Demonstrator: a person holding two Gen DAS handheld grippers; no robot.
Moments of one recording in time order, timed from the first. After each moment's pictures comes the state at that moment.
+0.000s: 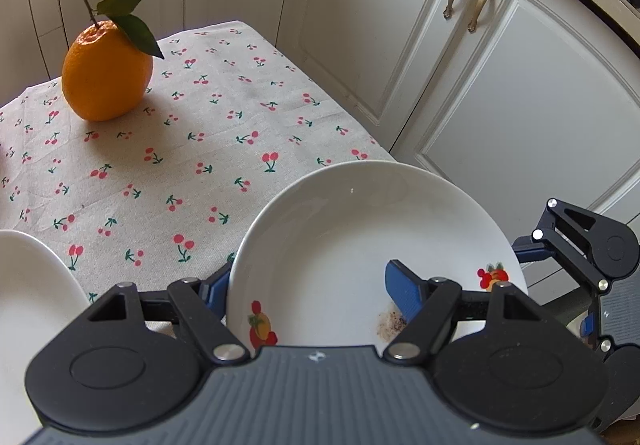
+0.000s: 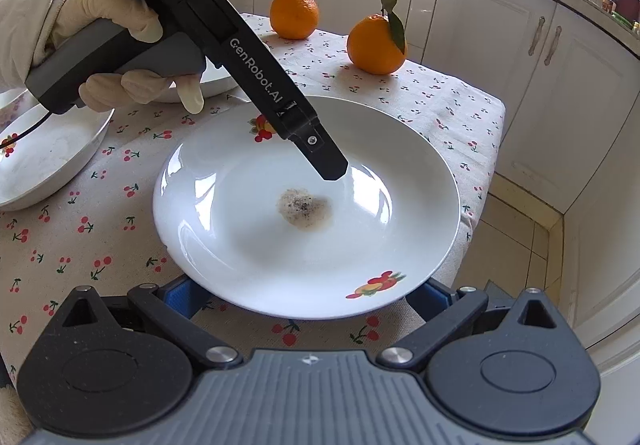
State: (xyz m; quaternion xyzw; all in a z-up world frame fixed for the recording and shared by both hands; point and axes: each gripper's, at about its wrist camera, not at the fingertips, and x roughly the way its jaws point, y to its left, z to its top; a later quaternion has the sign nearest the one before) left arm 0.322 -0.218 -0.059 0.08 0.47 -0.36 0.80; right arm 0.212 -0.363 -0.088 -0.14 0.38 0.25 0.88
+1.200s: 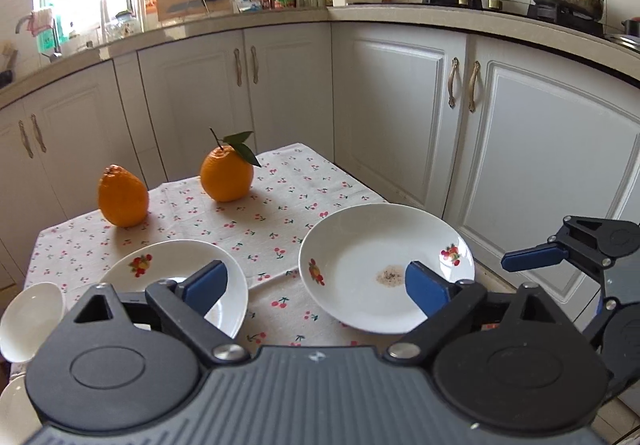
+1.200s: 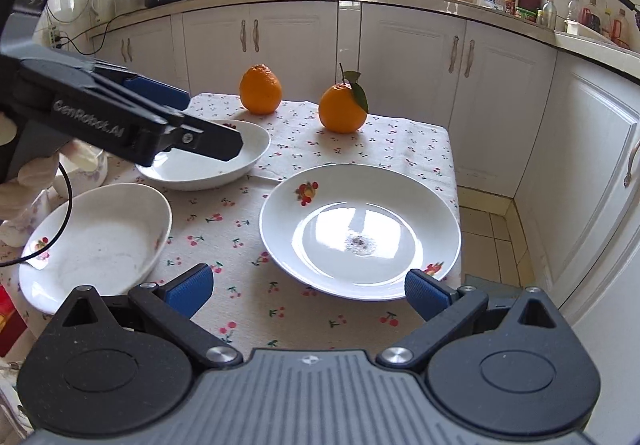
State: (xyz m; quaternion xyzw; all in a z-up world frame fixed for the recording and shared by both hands) left arm 0.163 -0.122 0.024 0.12 0.27 -0.28 0.92; right arm 0.119 -0.305 -0.034 -0.04 0.31 0.14 0.94
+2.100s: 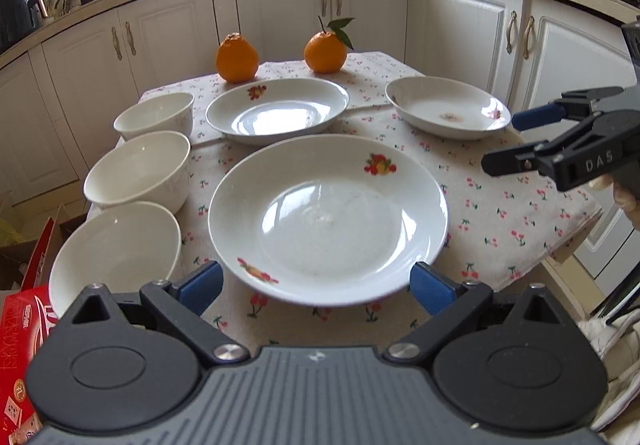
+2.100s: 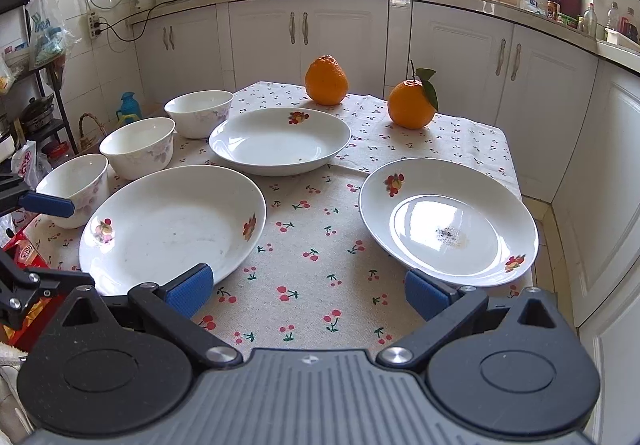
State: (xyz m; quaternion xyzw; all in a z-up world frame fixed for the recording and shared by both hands) left arm 0.042 -0.002 -0.044 0.10 0.36 -0.17 0.91; right arm 0.096 -0.250 -0.038 -0.06 0.33 0.19 0.93
